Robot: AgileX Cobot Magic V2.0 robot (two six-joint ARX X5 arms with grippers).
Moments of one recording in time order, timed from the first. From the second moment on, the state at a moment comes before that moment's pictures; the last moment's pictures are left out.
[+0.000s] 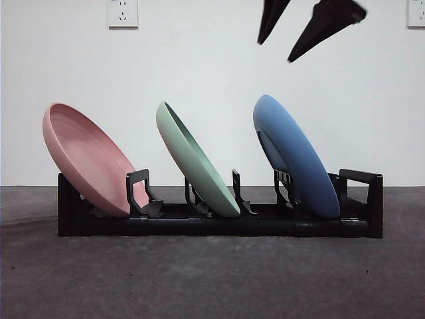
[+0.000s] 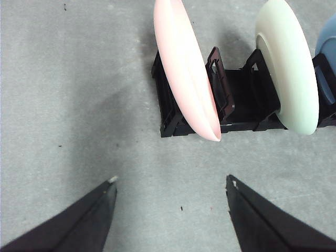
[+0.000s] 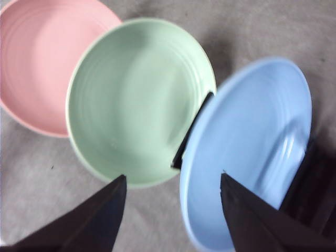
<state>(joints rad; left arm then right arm) -0.01 0.73 0.91 -0.89 0.29 -0.07 0.45 1.59 1.66 -0.98 -0.27 0.15</state>
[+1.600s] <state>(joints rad) -0.01 0.73 0.91 -0.86 0.29 -0.07 0.47 1.73 1.68 -1.01 -0.34 0.14</state>
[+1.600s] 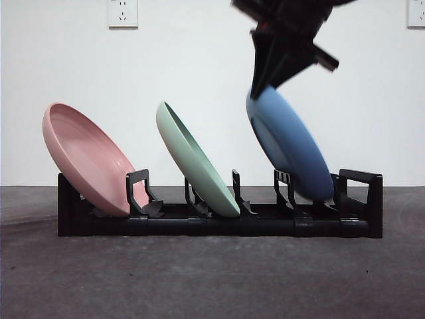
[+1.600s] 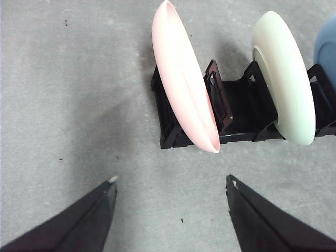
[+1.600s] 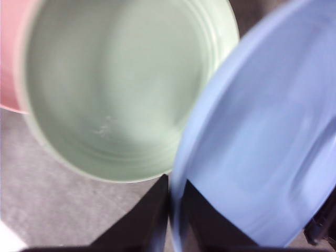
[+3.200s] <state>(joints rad) -0.01 0.73 0.91 -0.86 0.29 -0.07 1.30 0.86 0.82 -0.91 0.18 -0.08</state>
